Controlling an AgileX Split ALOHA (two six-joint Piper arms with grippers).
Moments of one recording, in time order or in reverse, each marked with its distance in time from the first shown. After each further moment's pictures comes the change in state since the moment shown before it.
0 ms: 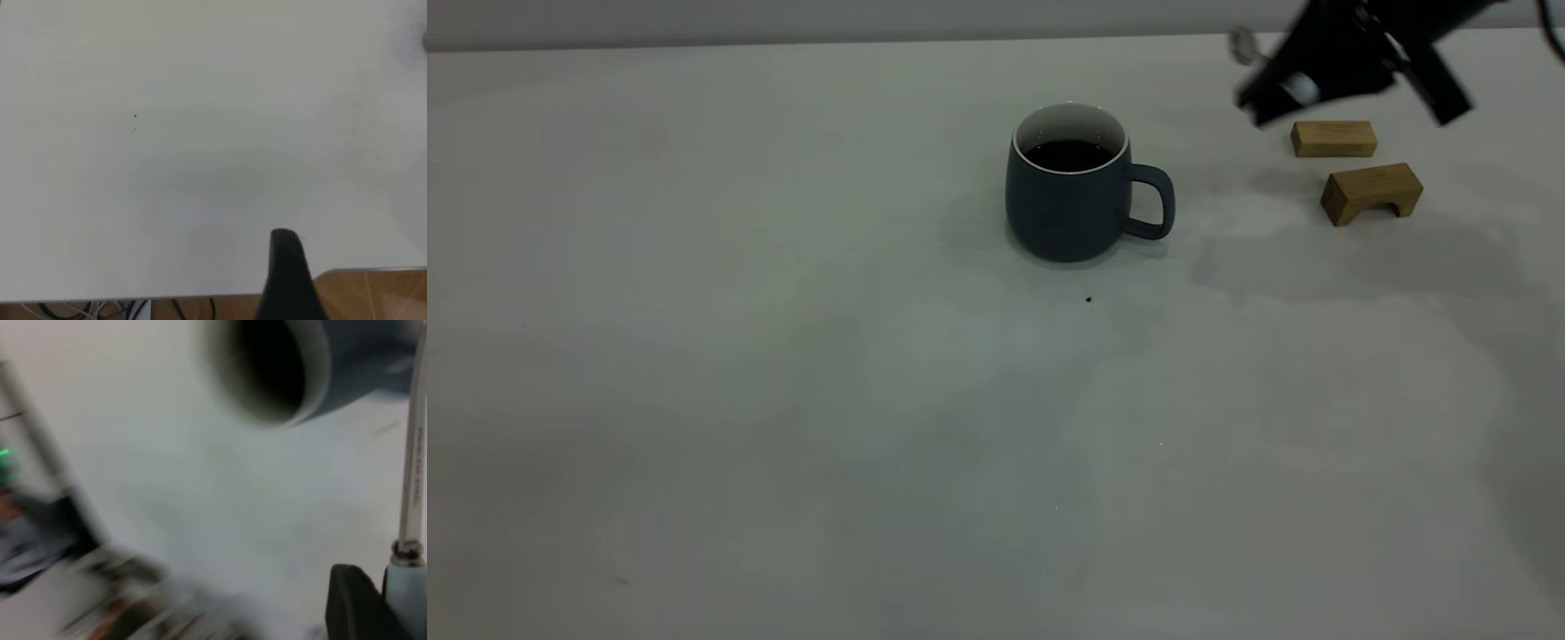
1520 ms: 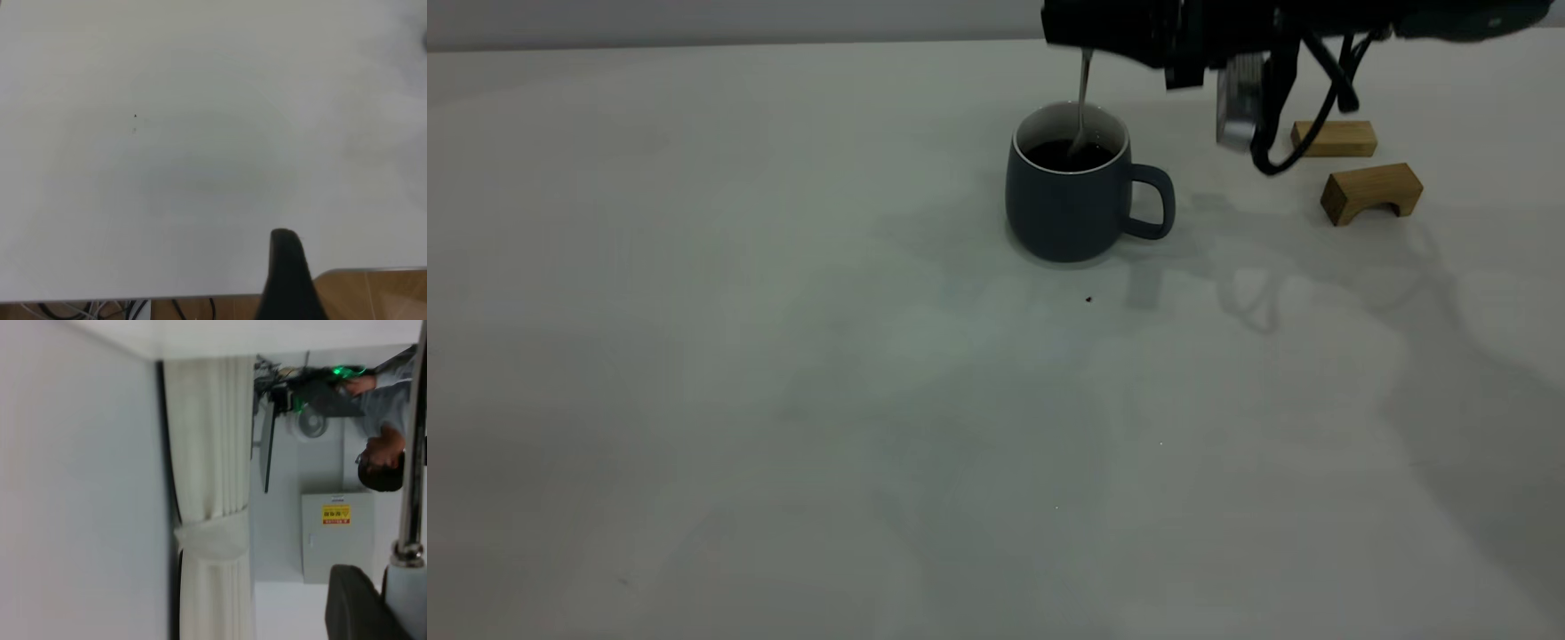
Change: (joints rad) left arm 0.000 0.000 0.000 0.000 0.000 0.000; right arm 0.128 0.279 -0.137 0.634 0.138 1.031
